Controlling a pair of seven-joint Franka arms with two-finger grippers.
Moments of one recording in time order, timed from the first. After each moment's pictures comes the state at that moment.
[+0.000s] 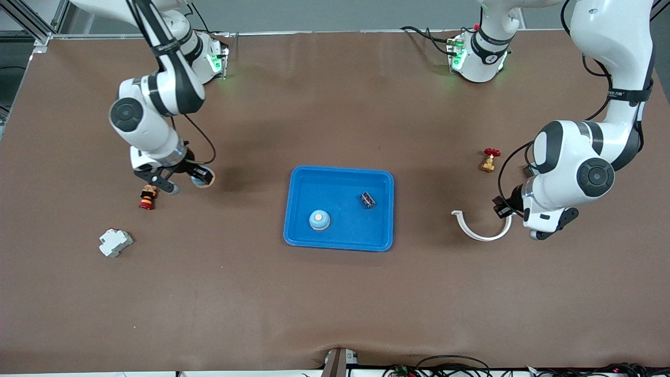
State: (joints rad) left arm -0.03 0.37 -0.06 -1.92 -0.02 2.16 -0.63; right arm 0.23 0.08 -0.06 -2.42 0.04 2.52 0.59
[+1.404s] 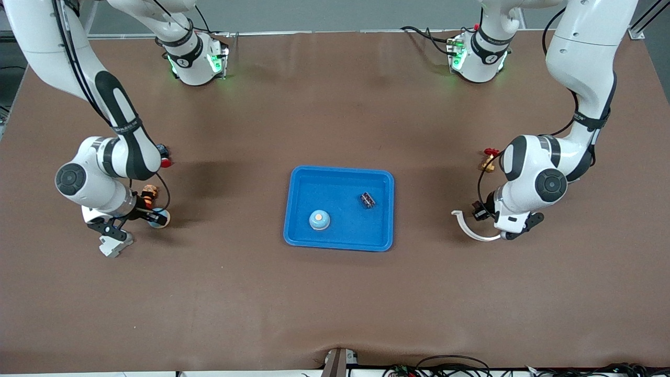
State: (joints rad) left arm -0.06 0.50 -0.07 -2.01 -0.02 2.40 -0.63; right arm -0.03 0.51 -0.06 -2.04 0.04 2.54 0.27
